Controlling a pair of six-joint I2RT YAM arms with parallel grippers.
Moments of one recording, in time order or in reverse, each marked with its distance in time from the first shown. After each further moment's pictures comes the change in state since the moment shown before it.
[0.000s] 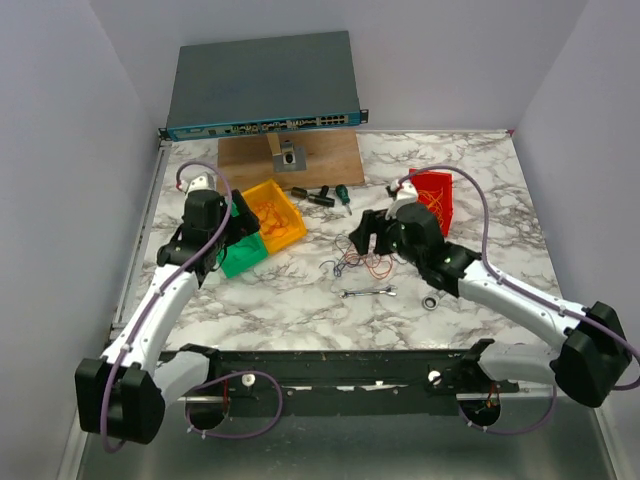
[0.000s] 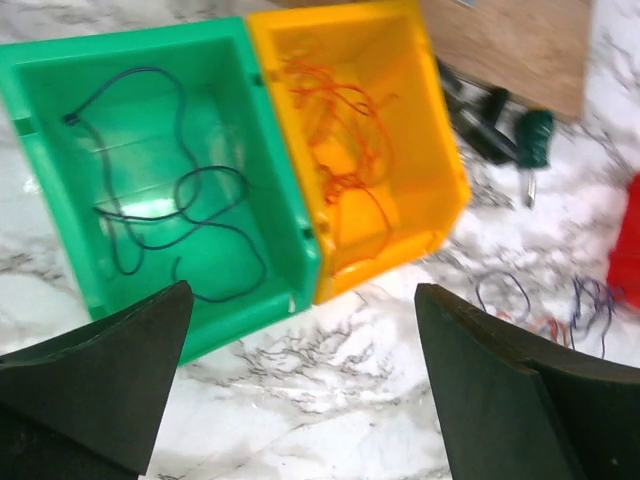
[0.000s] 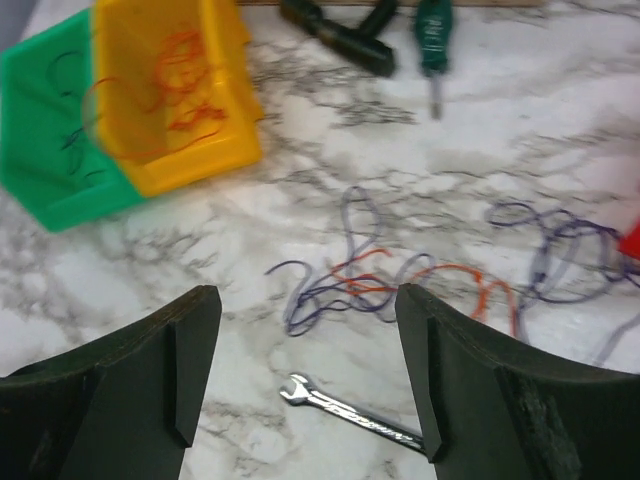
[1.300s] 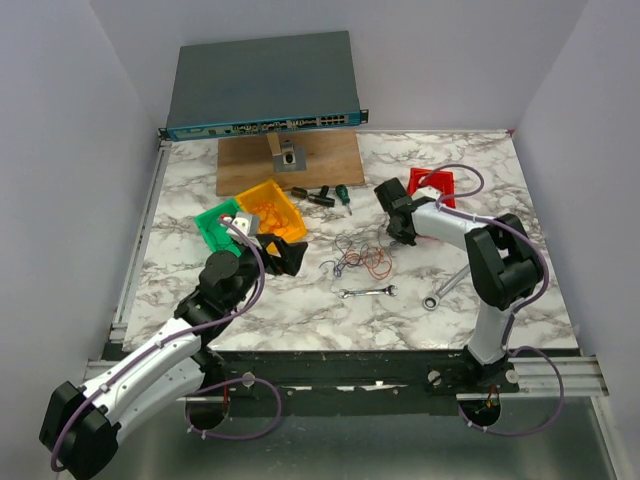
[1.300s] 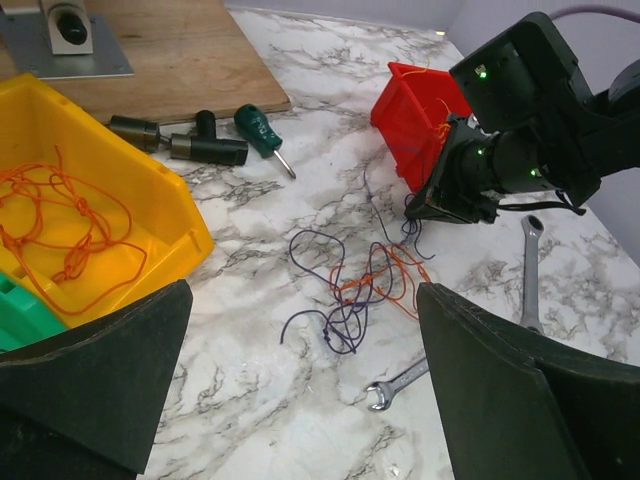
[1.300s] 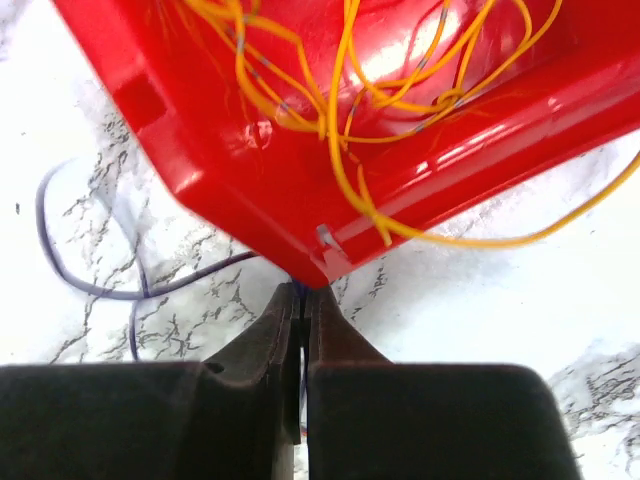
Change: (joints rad) left arm -0.470 -0.340 -0.439 0.658 -0.002 0.190; right arm -0.305 0.692 0.399 -0.502 0.372 0.604
